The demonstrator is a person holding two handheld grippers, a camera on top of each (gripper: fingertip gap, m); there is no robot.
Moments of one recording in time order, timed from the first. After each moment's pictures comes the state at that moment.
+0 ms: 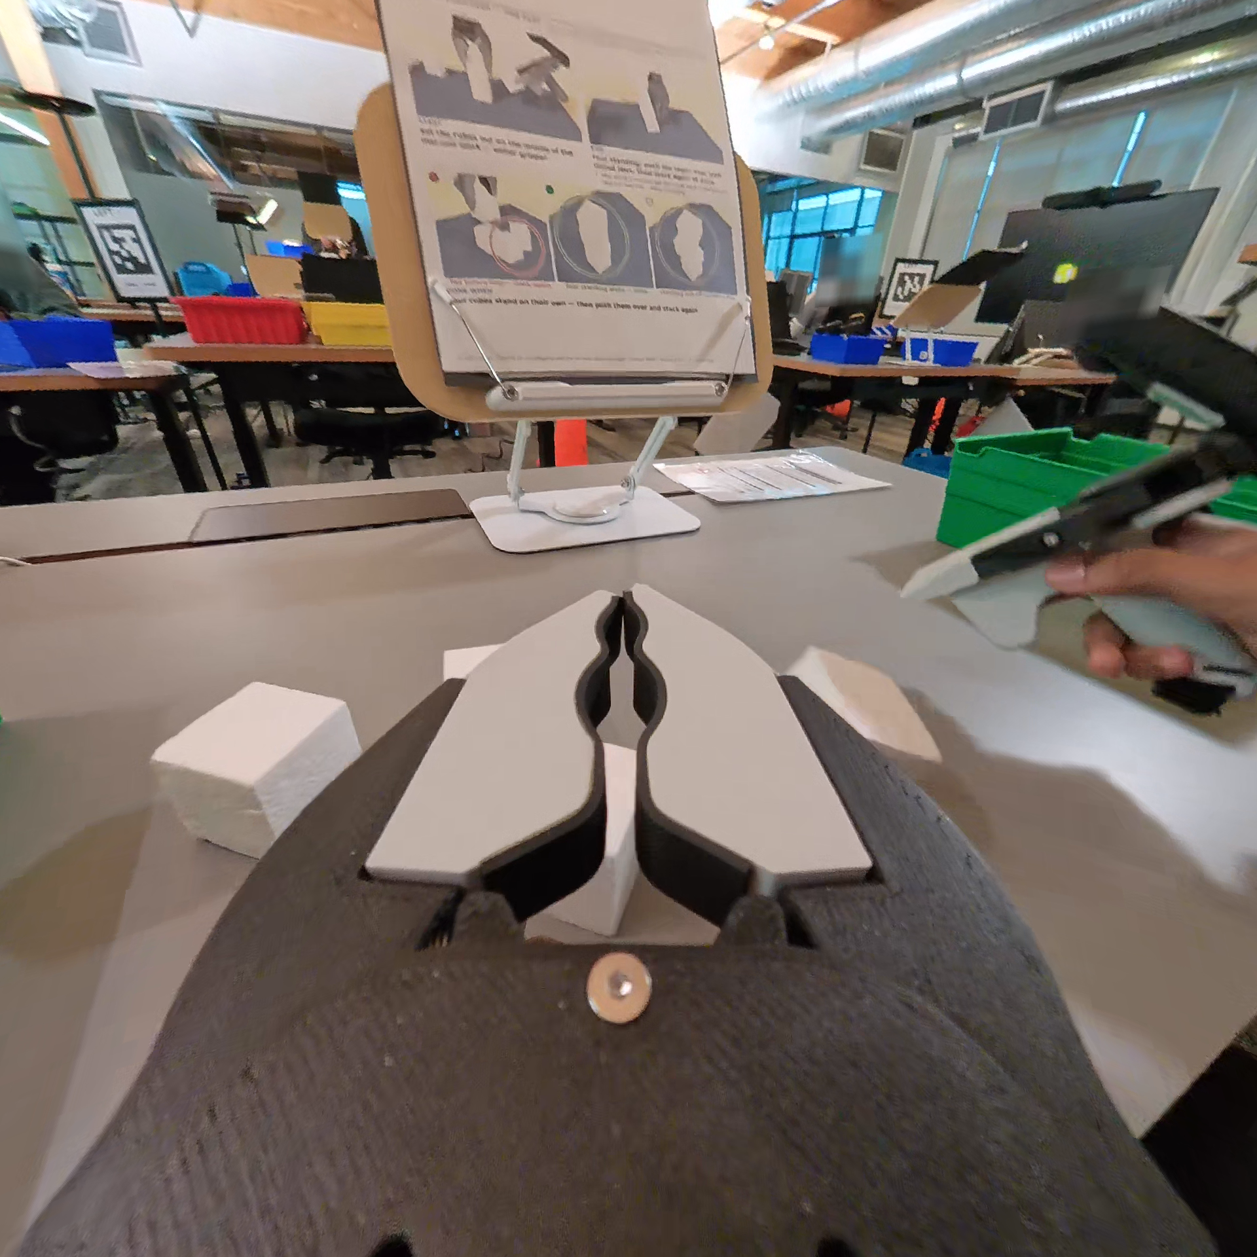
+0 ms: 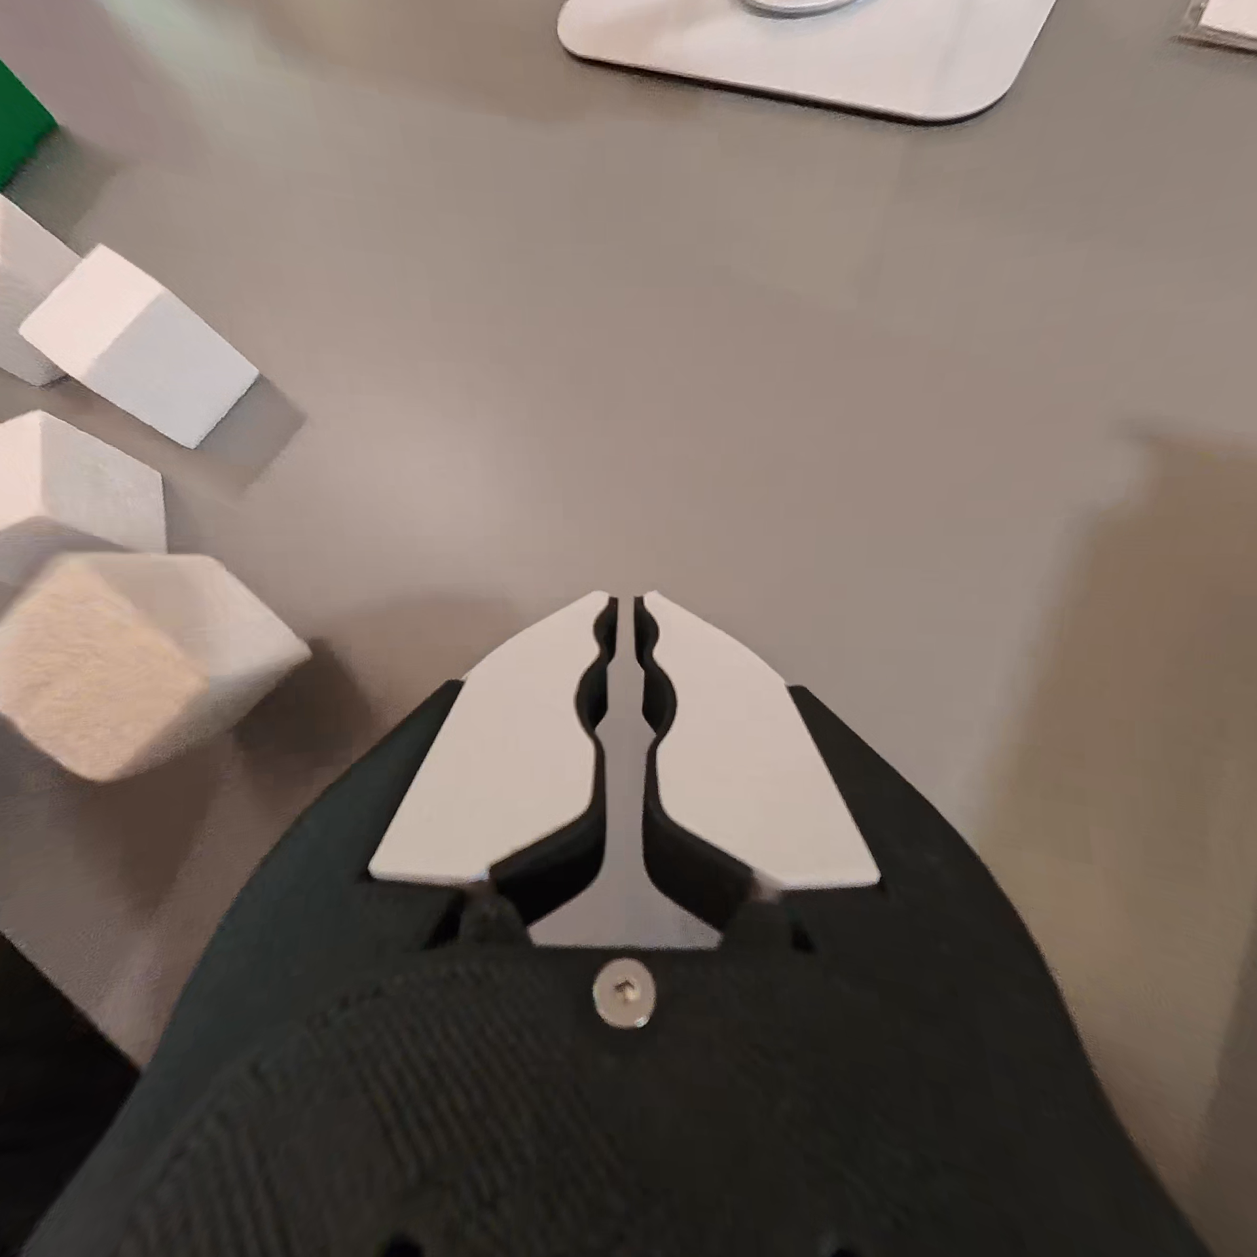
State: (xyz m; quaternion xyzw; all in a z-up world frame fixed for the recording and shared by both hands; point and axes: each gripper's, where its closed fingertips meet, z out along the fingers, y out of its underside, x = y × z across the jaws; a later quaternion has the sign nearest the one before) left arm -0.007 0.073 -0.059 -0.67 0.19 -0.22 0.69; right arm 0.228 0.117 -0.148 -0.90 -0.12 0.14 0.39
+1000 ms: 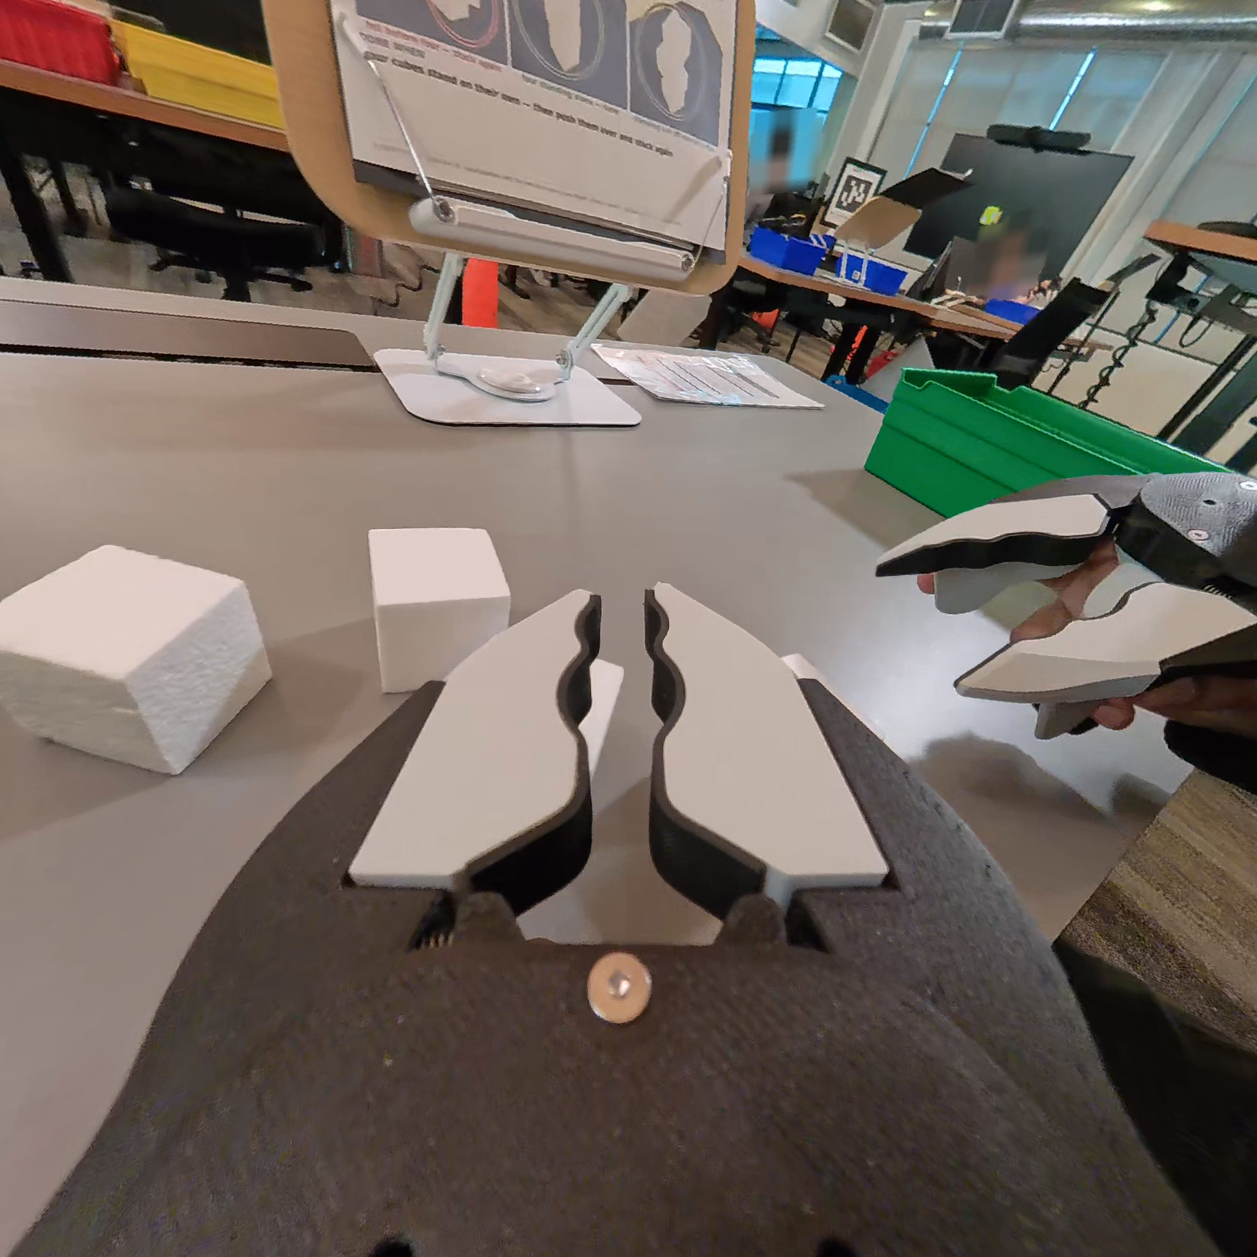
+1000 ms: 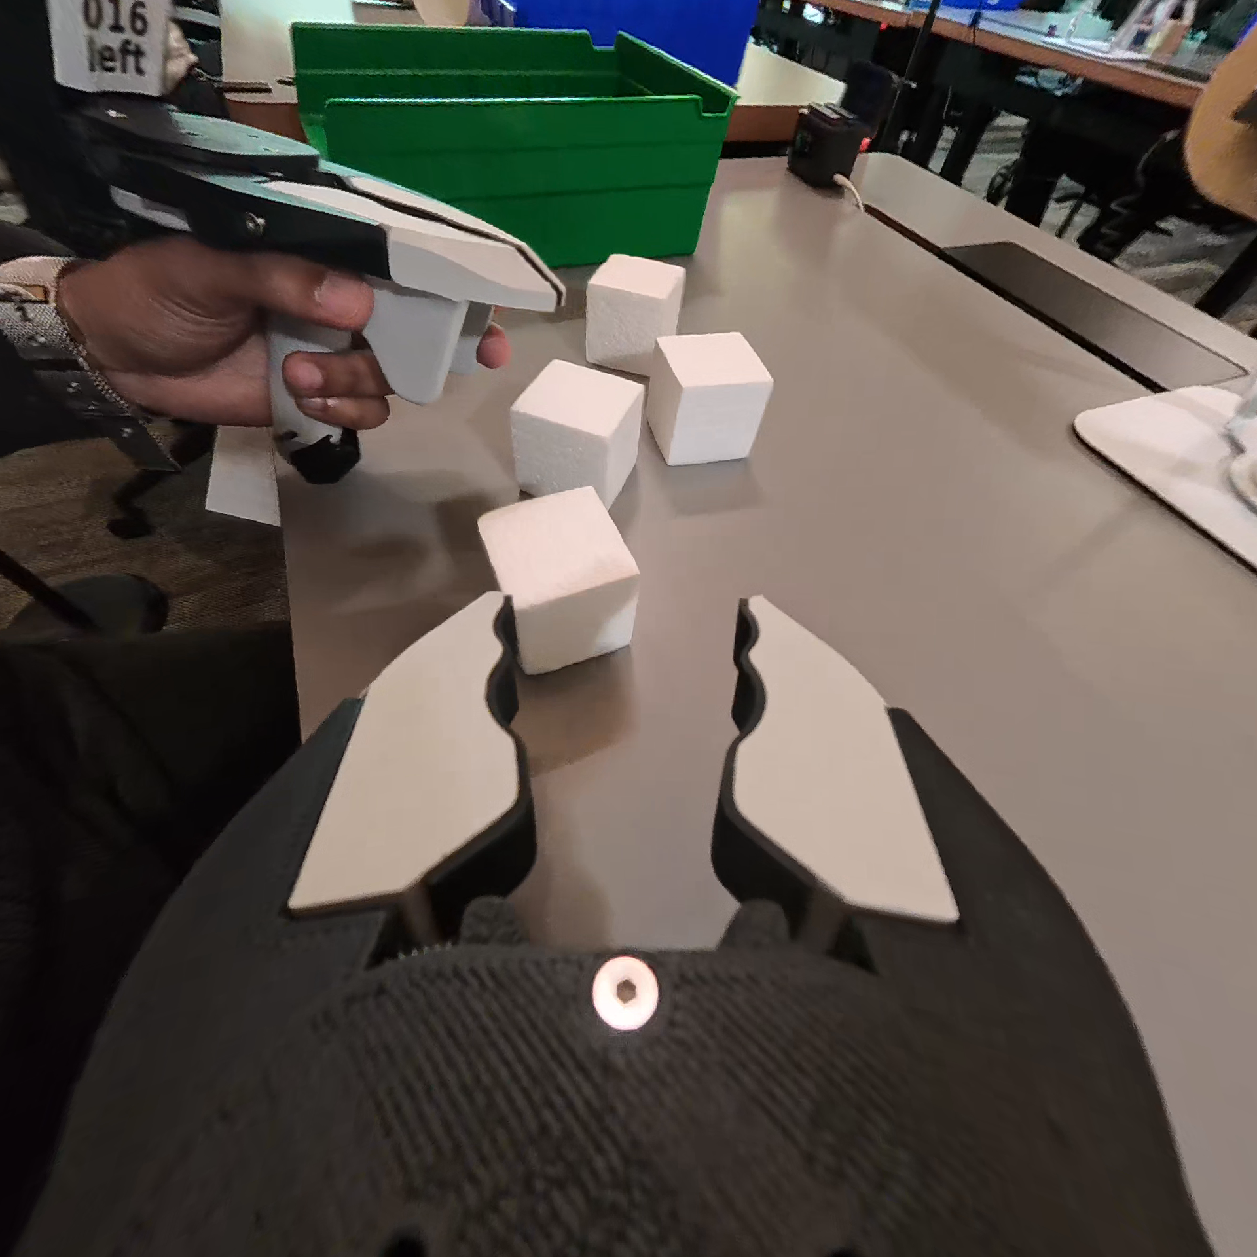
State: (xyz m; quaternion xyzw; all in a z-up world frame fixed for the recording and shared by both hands) left arm -0.003 0.075 -0.095 -0.73 0.18 -0.30 0.59; right arm 0.110 0.032 -0.116 -0.71 -0.43 0.25 0.50
